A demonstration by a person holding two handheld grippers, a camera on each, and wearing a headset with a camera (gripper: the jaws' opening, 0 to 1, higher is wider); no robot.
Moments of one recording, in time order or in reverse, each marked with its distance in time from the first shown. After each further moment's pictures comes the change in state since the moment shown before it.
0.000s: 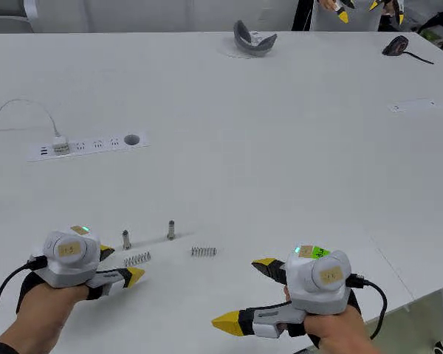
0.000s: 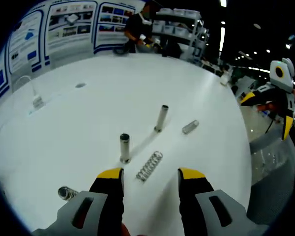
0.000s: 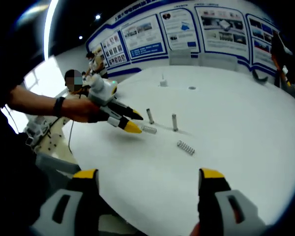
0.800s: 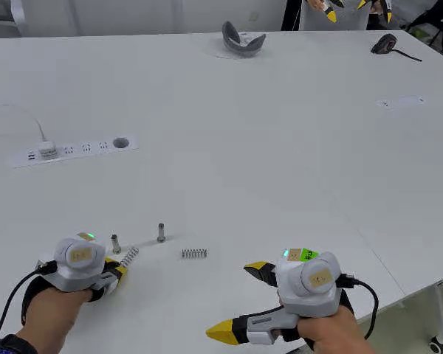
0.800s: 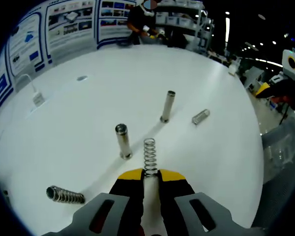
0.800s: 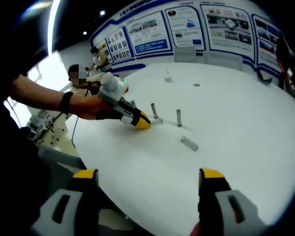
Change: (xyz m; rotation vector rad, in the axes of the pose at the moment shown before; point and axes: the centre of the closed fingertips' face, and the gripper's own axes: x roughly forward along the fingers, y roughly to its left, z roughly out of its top) left arm 0.014 0.005 -0.015 0.025 0.073 0.084; right arm 0.000 0.006 -0.011 -0.031 0.036 0.033
